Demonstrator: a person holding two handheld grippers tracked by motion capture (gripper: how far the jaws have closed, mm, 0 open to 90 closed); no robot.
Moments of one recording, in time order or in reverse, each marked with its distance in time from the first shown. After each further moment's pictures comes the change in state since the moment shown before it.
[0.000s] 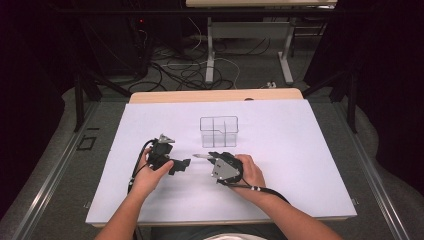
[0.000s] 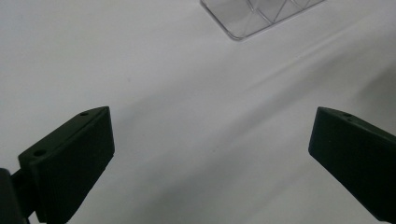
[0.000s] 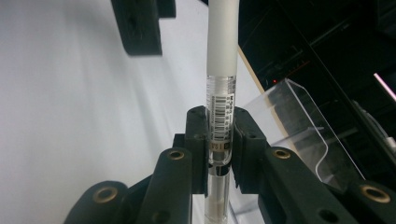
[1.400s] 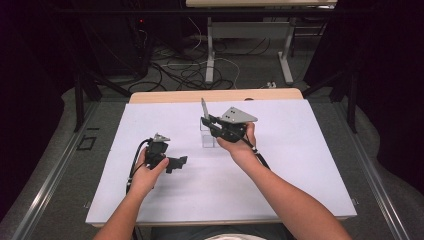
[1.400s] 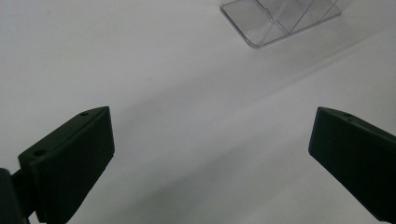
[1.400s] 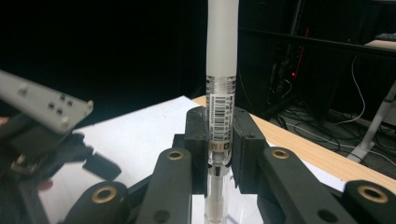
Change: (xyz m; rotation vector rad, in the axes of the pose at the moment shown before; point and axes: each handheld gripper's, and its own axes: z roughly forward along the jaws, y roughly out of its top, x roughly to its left) left arm 0.007 -0.002 -0.002 -0.019 0.002 -0.057; right arm -0.099 0.036 0.020 -0.225 -0.009 0.711
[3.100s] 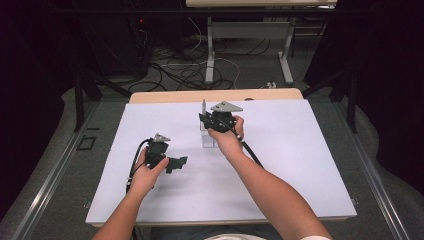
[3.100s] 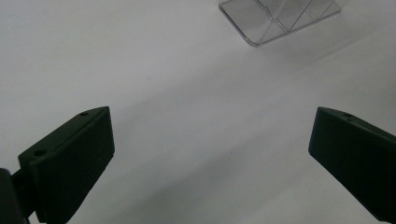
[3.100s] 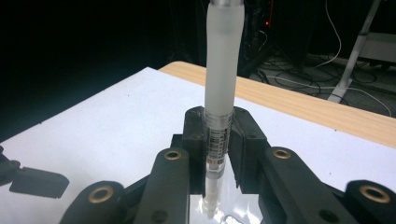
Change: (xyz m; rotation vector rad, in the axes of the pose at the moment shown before) left arm 0.001 0.000 0.001 0.004 -0.007 0.008; right arm -0.015 -0.019 0.051 0.162 -0.135 0.147
